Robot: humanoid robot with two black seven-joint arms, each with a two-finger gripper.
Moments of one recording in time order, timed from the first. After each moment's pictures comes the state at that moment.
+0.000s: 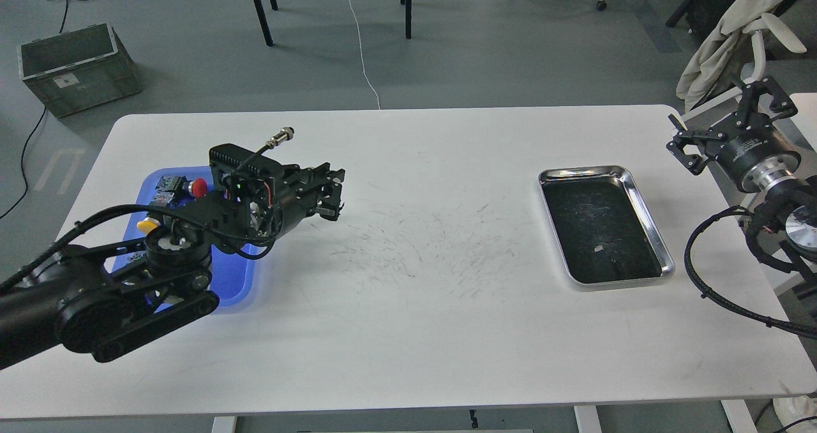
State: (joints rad) left arm -0.78 0.58 -0.40 -1.45 1.87 -0.06 0.26; right arm 0.62 -0.51 1.00 0.64 0.14 0.40 0.00
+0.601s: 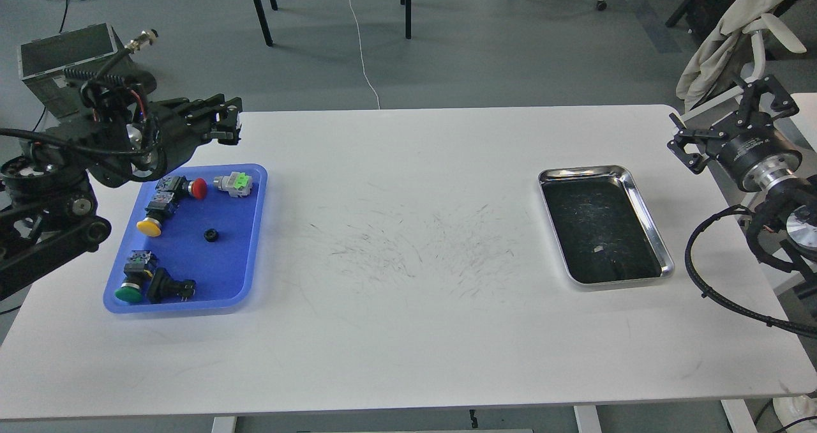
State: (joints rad) left arm -0.88 0.81 -0.41 -1.37 1.63 -0.09 0.19; right arm 0.62 -0.51 1.00 0.64 0.14 0.40 0.00
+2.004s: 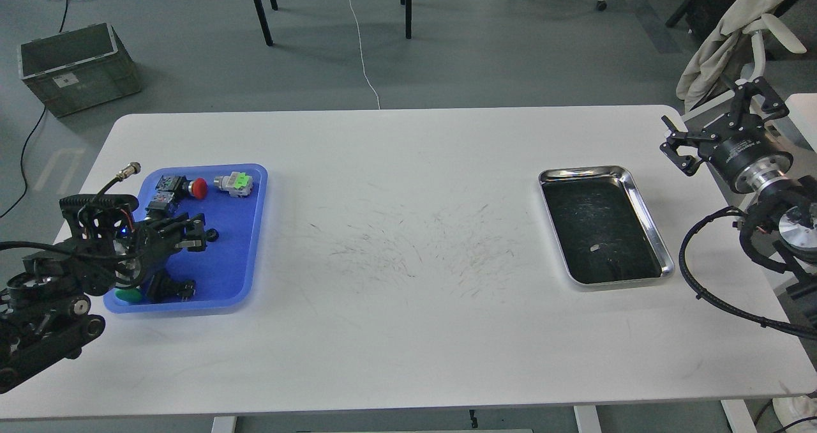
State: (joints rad) left arm -0.55 0.78 -0.39 -1.23 1.64 0.02 0.13; right arm 0.62 -0.49 0.99 0.64 0.13 0.40 0.00
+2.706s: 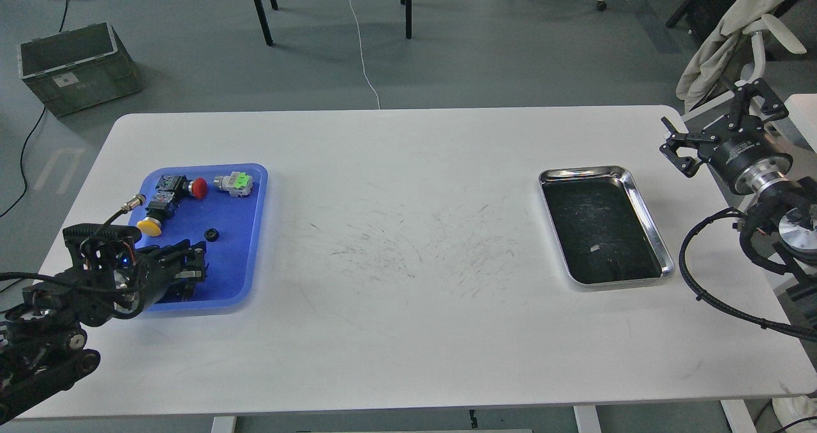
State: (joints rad) left arm -0.47 0.79 -0.40 -1.26 1.70 0.06 0.12; right arm 0.62 -0.49 0.99 0.64 0.13 0.41 0.00
